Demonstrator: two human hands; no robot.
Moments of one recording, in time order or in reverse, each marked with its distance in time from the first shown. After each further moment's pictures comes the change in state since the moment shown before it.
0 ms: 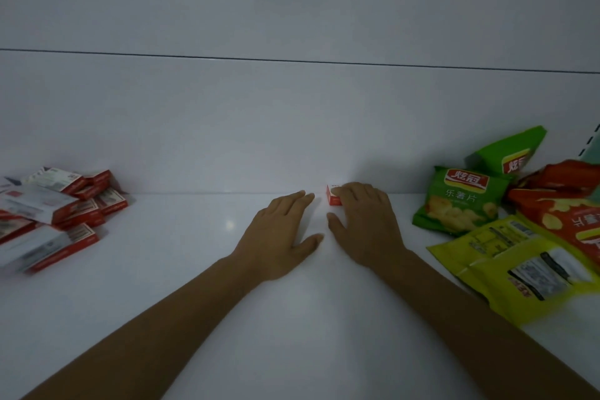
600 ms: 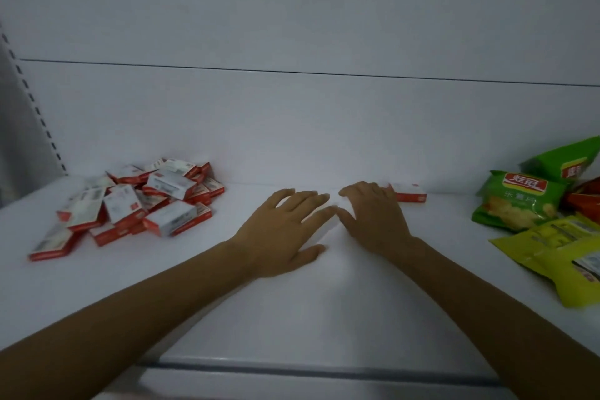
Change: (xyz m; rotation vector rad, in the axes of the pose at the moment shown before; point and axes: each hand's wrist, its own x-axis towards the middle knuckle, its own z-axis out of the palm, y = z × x) left_hand -0.093 -0.044 -0.093 0.489 0.073 0.359; right_hand 0.006 -0.098 -0.008 0.006 -0.101 -0.104
